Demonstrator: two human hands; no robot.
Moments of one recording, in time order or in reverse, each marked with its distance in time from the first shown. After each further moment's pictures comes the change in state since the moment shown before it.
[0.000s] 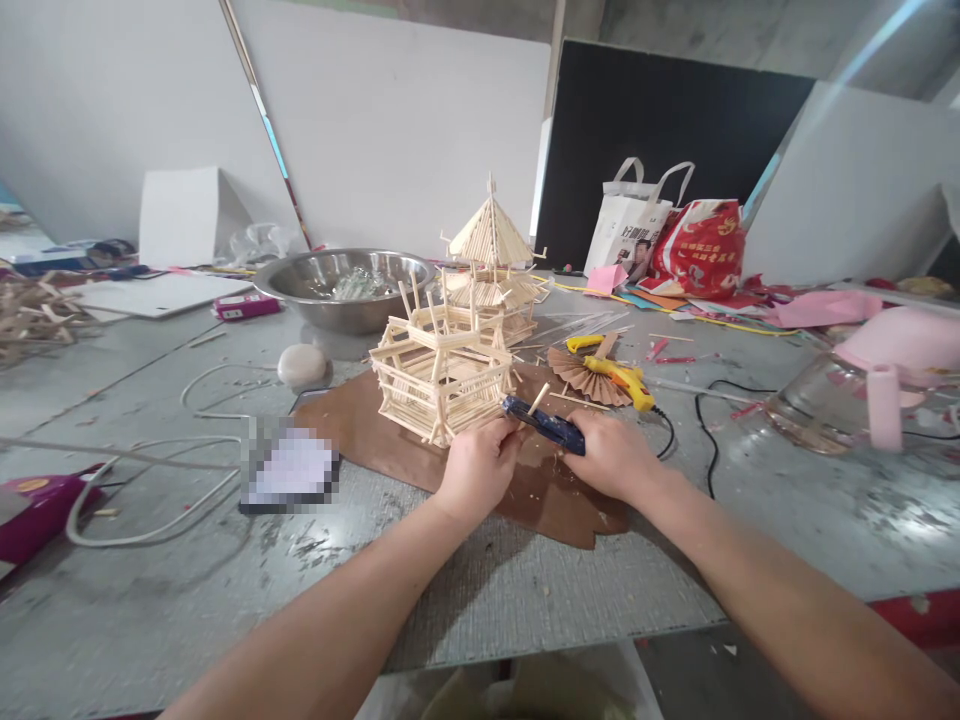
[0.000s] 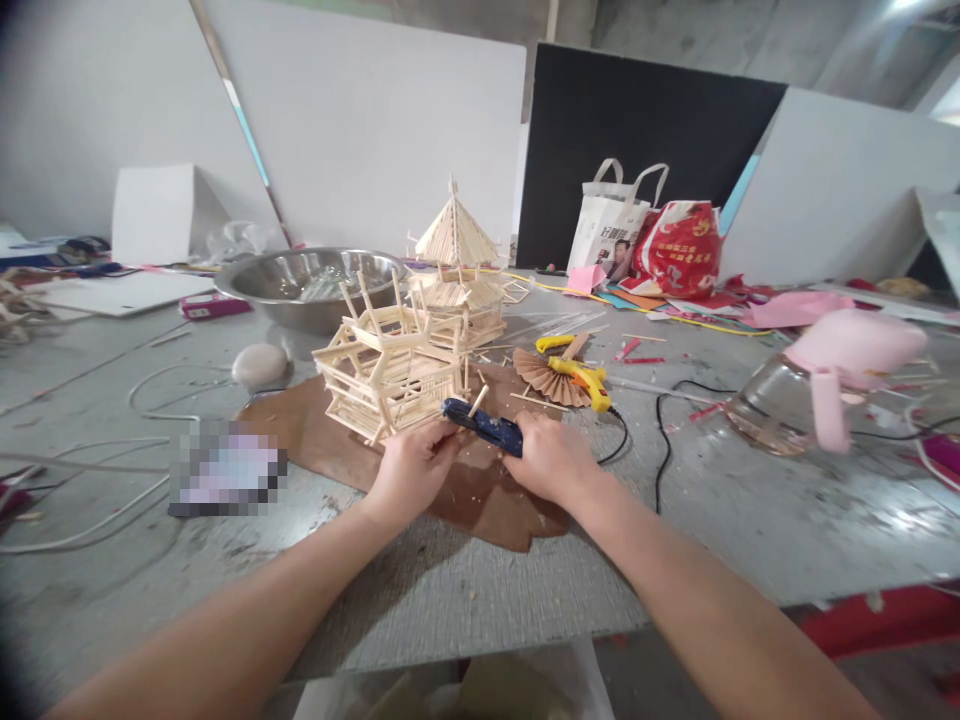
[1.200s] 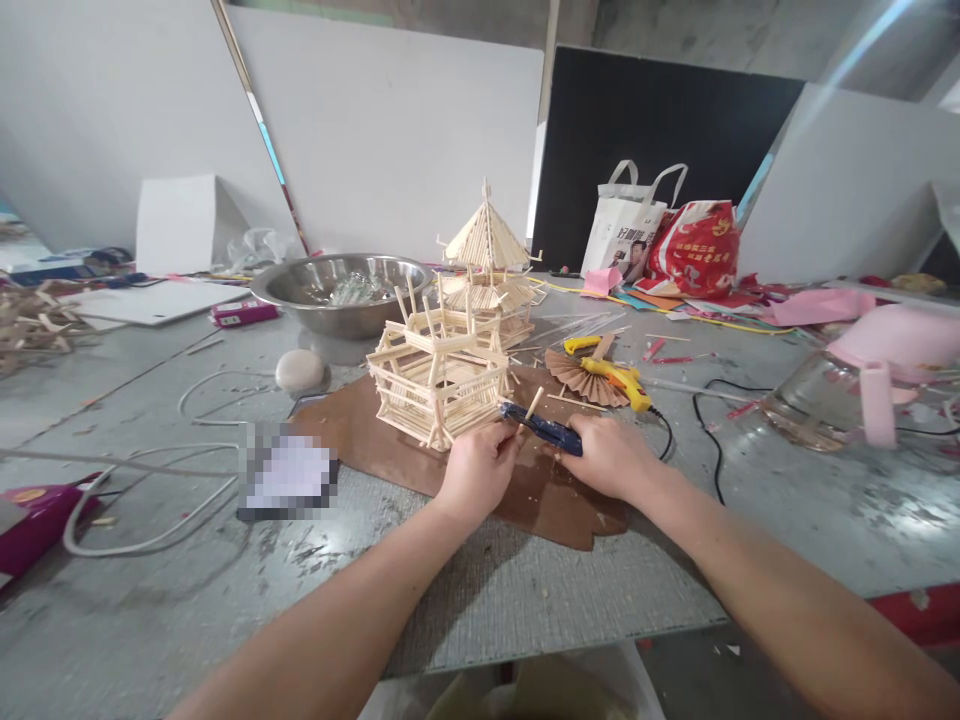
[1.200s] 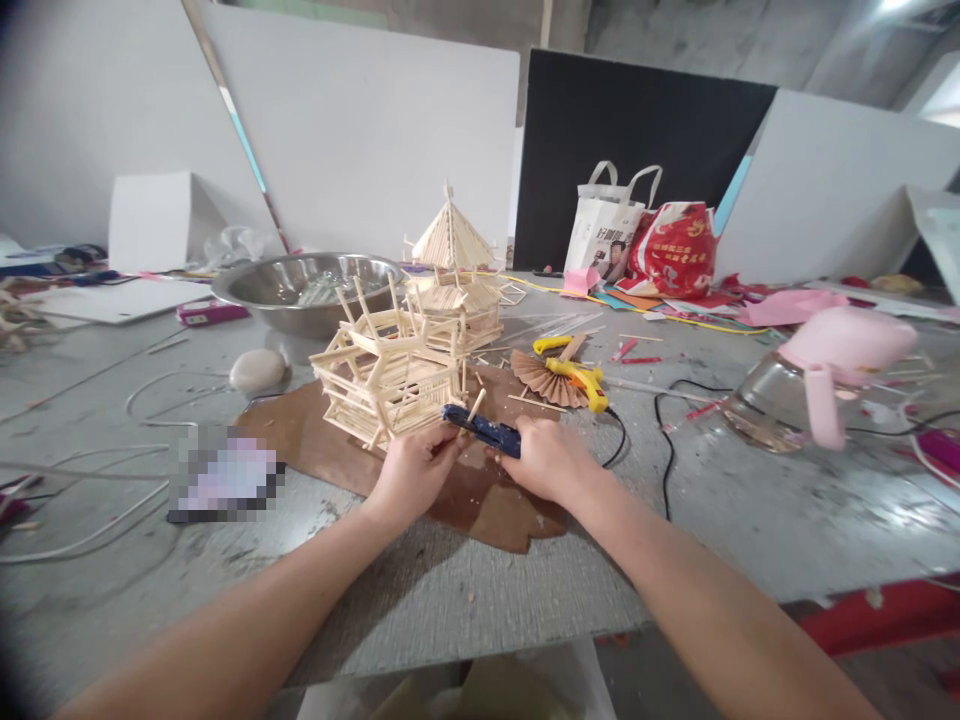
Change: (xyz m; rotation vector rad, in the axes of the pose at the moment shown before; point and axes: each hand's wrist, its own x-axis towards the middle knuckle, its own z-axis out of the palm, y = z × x) left_hand 0.001 -0.003 0.002 -0.032 -0.048 -0.033; right_hand 0.002 0.000 -0.001 -0.015 -0.058 0.061
